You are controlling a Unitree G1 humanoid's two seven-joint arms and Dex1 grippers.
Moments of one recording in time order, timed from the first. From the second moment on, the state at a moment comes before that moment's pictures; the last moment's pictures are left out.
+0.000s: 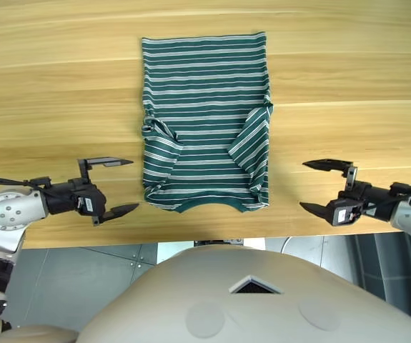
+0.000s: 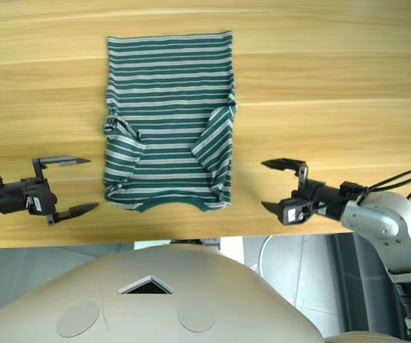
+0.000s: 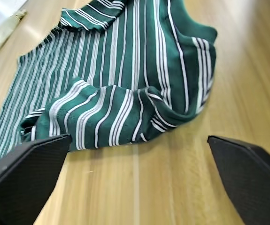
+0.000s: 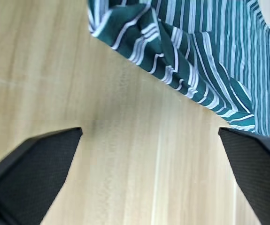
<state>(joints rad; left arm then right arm) 0.35 0.99 -0.07 0.16 -0.10 -0.83 -1.00 0.52 -1.02 -0.02 -0.24 -0.23 -0.62 0.79</state>
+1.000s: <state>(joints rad) 0.23 0.95 -0.23 0.23 0.01 -0.92 -0.95 0.30 -0.91 0.28 -0.21 -0.26 -0.59 0.78</state>
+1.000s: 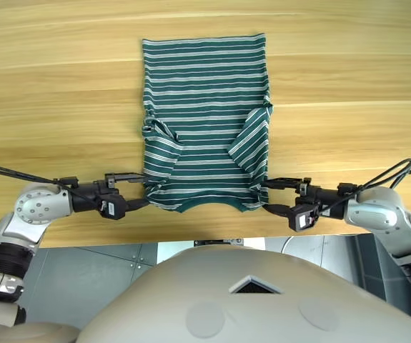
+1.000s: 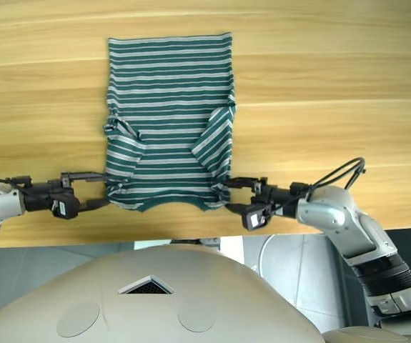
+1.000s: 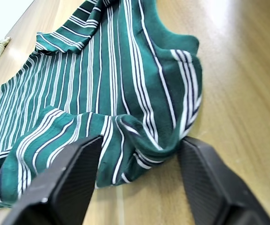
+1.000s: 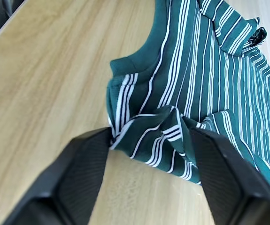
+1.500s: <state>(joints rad) 0.23 0.96 -0.28 0.22 0.01 -0.91 -0.95 0.29 -0.89 0.29 -0.19 -0.30 -0.58 0.77</state>
